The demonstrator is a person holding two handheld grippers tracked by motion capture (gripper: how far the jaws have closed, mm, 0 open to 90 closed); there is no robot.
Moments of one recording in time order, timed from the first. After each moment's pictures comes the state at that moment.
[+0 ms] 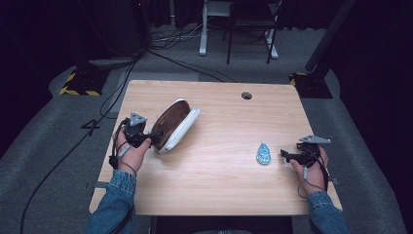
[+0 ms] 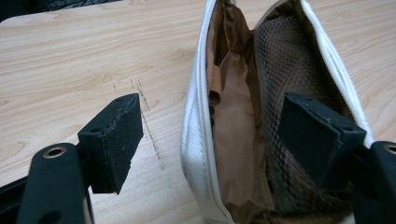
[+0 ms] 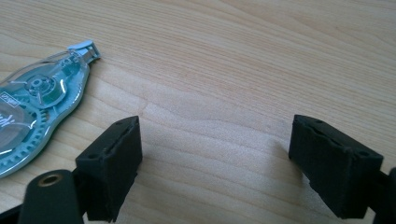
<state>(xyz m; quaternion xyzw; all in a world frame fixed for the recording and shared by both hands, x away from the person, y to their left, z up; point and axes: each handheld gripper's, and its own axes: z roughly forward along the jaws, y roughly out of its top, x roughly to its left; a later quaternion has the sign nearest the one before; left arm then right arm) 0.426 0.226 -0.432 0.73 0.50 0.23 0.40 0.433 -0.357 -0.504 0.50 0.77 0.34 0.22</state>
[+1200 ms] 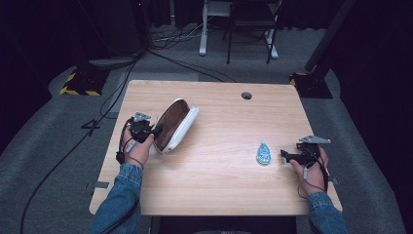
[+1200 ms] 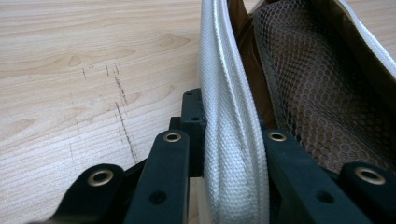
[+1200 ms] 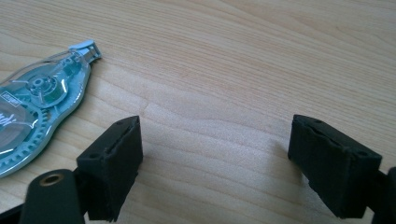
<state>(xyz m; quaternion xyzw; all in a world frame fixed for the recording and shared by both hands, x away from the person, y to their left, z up) 0.451 0.223 -0.457 0.73 0.52 0.17 0.42 0.433 -0.356 -0.504 0.50 0.77 0.34 0.22</state>
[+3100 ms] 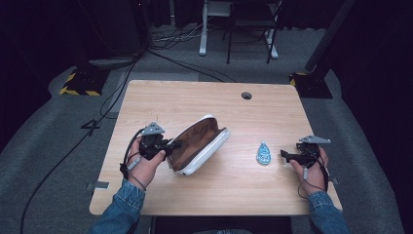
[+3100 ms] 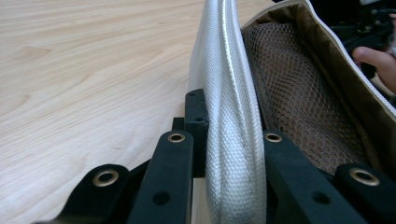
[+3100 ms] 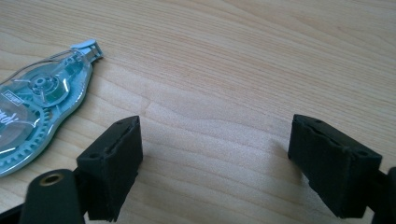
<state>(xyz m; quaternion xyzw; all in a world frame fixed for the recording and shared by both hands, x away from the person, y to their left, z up) 0.378 0.171 -0.409 0.78 0.41 0.08 0.47 0.433 -0.356 -0.504 0.50 0.77 0.34 0.22</state>
